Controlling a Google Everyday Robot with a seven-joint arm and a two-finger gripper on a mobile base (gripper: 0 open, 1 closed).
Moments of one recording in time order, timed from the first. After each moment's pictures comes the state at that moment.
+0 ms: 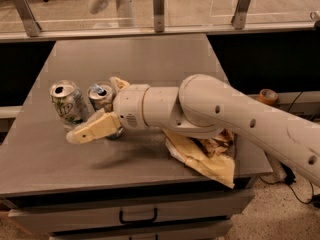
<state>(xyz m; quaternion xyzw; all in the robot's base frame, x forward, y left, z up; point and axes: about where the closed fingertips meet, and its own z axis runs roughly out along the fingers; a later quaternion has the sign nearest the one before) 0.501 0.154 0.885 -0.46 0.63 0.38 0.50</state>
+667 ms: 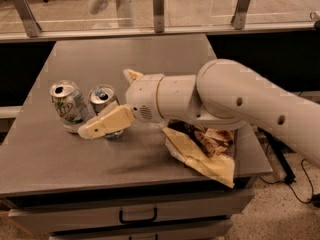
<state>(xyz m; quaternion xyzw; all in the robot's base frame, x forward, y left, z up) 0.495 0.119 0.908 -0.47 0.65 0.34 0.50</state>
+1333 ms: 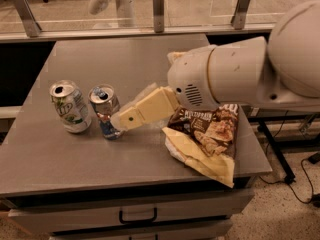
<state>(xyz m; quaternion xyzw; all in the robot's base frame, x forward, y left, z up) 0.457 0.028 0.971 -0.45 0.73 0.25 0.46</state>
